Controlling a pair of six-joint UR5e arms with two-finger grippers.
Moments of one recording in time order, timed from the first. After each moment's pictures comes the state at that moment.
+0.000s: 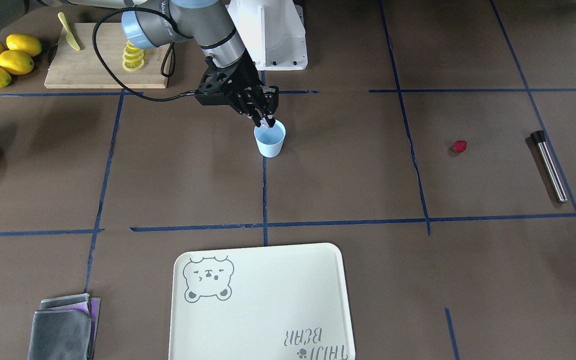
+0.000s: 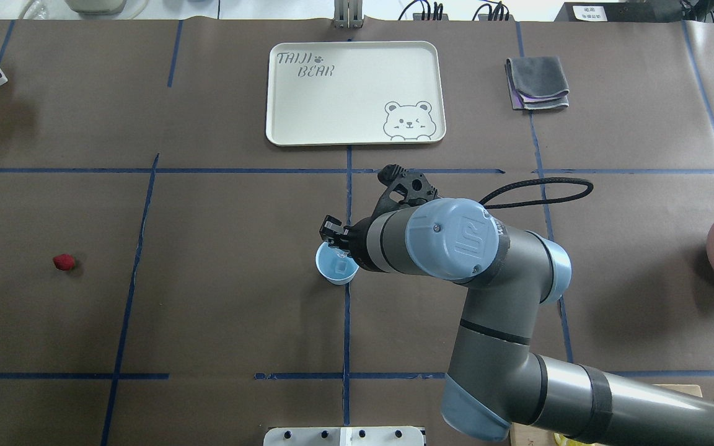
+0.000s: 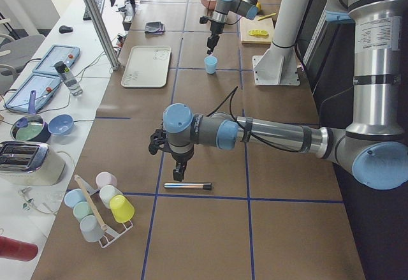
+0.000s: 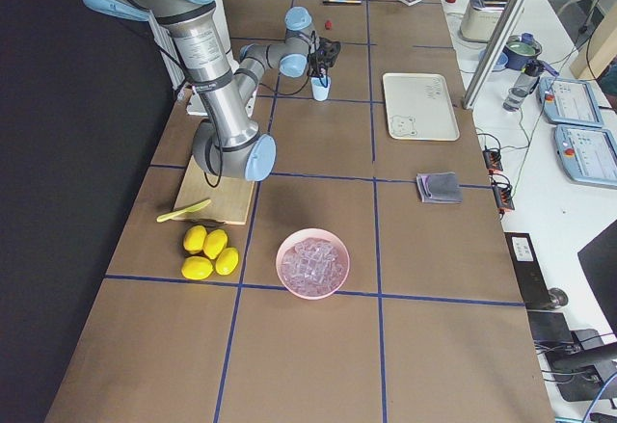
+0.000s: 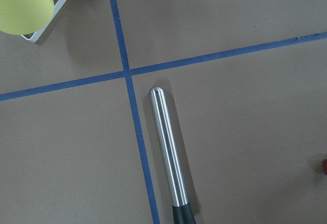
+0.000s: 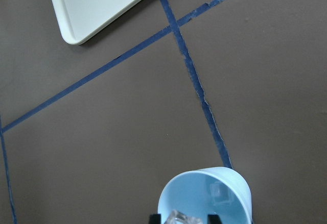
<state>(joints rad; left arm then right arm) -1.48 -1.49 -1.78 -1.59 -2.38 0.03 0.40 -0.97 1.79 -1.22 1.67 1.77</state>
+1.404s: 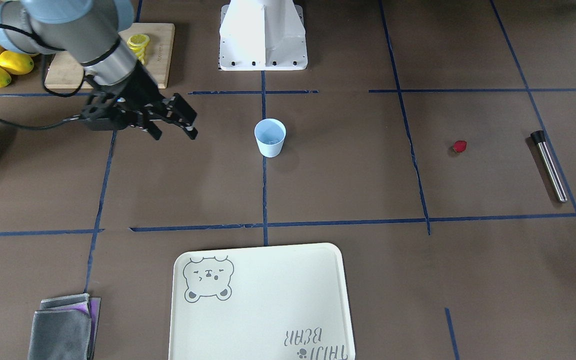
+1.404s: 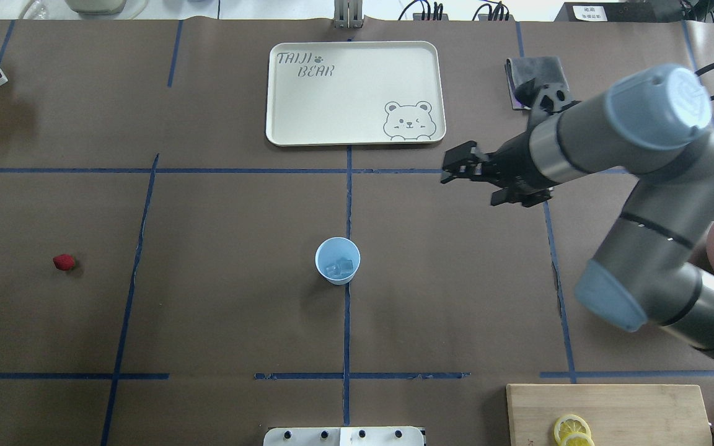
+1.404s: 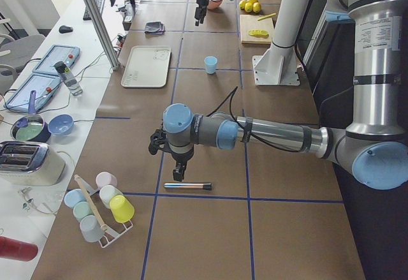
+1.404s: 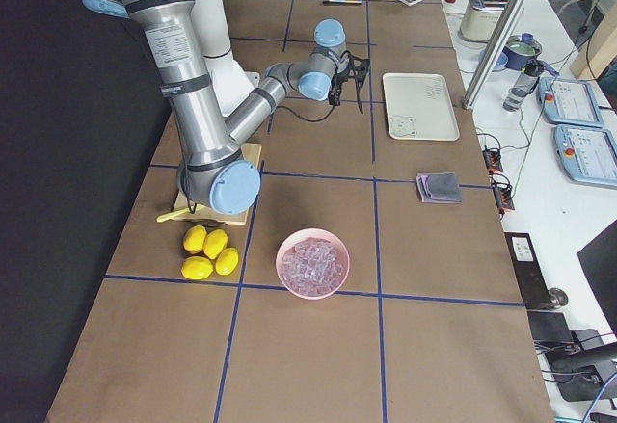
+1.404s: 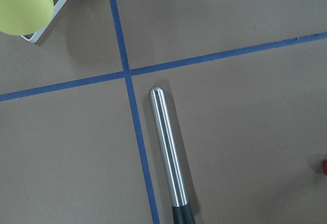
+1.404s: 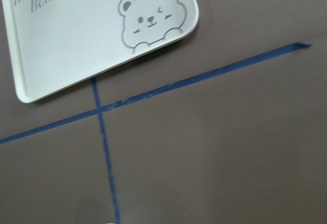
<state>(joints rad) -1.48 -1.49 -1.78 -1.59 -2.38 0.03 0.80 -1.27 1.95 -1.21 2.13 1.41</state>
